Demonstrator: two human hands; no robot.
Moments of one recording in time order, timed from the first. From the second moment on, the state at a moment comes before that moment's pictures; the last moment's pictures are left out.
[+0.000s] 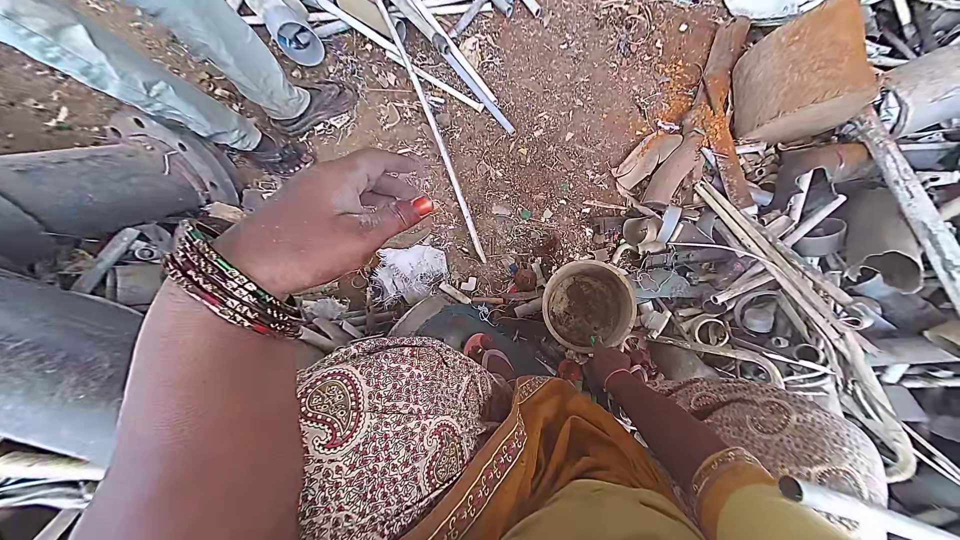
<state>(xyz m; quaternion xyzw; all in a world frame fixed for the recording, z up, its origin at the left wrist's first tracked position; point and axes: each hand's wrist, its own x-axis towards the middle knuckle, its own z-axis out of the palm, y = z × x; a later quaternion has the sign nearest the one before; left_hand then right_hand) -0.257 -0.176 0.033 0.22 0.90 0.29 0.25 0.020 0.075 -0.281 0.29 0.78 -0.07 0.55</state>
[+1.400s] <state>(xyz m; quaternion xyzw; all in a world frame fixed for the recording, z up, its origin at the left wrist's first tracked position) -0.255 -0.181 0.031 0.21 0.90 0.29 0.25 0.014 0.081 -0.291 0.34 0.77 -0.12 0.52</state>
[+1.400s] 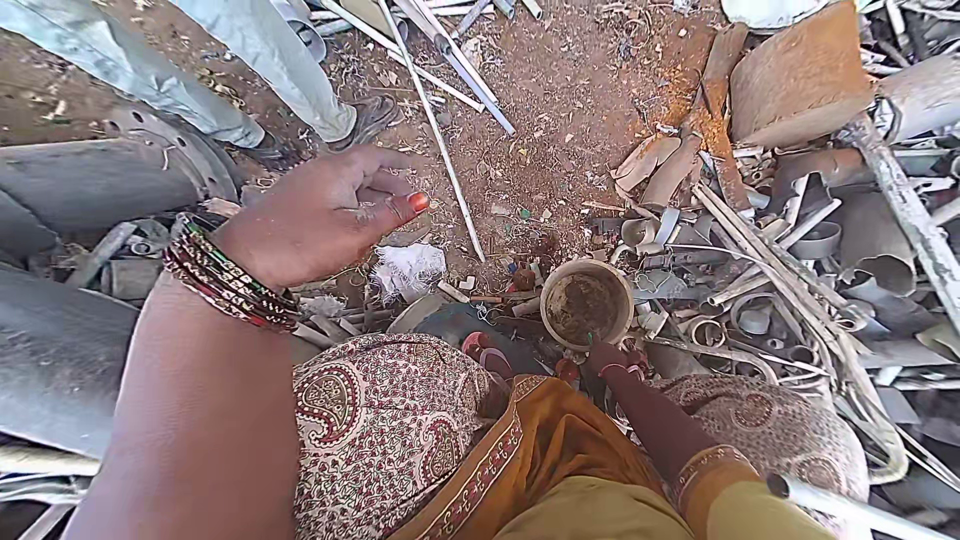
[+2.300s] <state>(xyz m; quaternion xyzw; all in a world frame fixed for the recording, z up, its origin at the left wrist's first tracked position) -0.258 -0.175 0.030 0.21 0.90 0.29 0.25 0.023 0.123 -0.293 0.29 0.81 -0.09 0.50</state>
